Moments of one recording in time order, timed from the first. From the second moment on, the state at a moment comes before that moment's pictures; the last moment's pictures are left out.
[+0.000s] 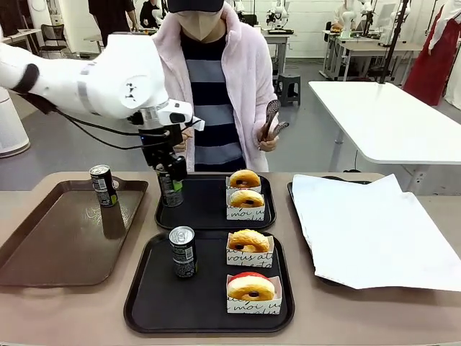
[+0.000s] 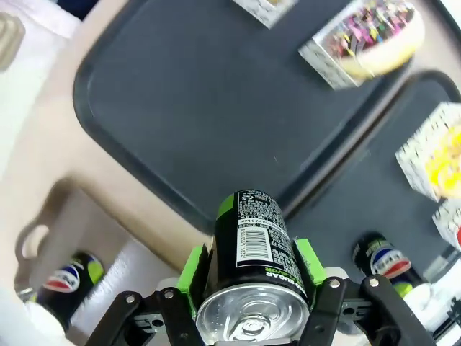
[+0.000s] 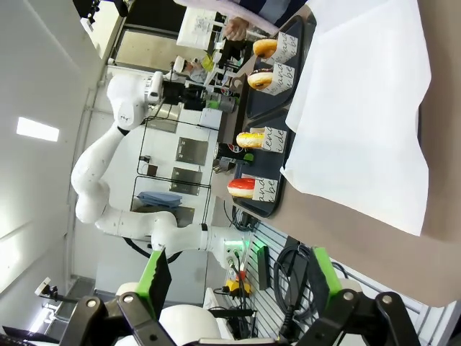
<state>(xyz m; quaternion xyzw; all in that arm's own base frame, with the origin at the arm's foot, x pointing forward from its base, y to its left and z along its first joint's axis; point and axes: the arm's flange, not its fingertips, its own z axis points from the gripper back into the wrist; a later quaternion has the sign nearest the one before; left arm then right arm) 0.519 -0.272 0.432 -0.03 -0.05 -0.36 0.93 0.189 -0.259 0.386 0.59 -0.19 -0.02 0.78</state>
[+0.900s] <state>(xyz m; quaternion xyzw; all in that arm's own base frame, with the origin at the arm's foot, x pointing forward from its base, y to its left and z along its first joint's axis) 0.564 -0.282 0.374 -0.01 -0.05 -0.32 0.95 0.189 -0.259 0.386 0.59 -0.19 -0.02 0.78</state>
